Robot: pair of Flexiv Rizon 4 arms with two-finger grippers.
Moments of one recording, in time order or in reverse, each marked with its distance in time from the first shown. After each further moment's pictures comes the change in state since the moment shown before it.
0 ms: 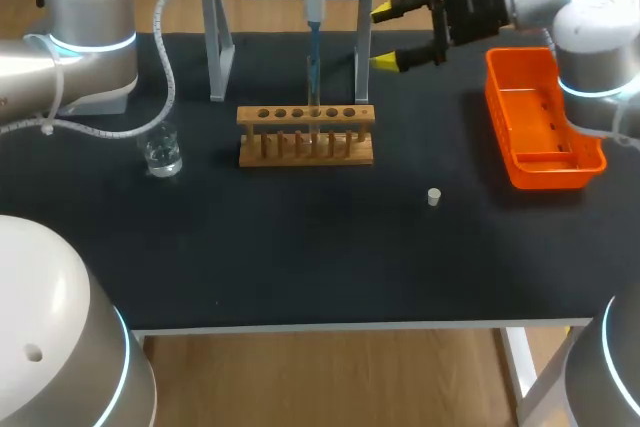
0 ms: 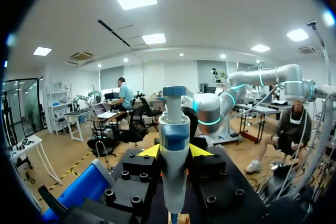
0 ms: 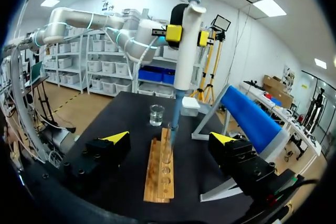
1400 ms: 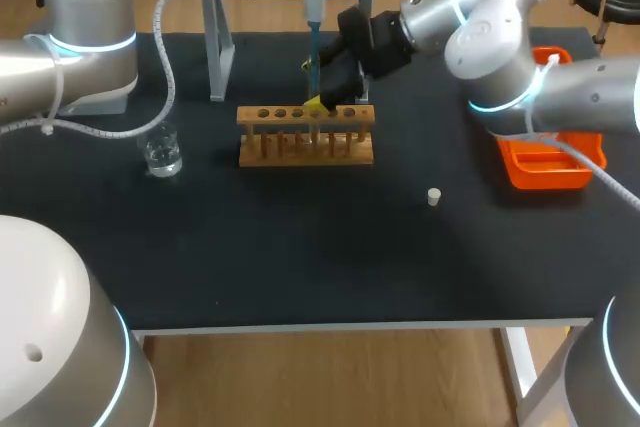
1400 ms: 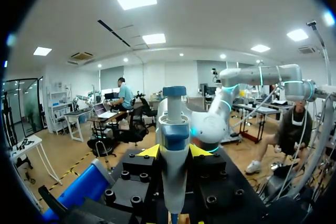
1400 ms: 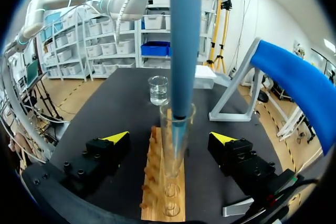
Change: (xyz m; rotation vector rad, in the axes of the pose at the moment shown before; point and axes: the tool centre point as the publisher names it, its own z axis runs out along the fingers) left arm 0.000 0.000 0.000 0.000 0.000 0.000; right arm 0.007 -0.060 0.129 0.206 0.071 0.085
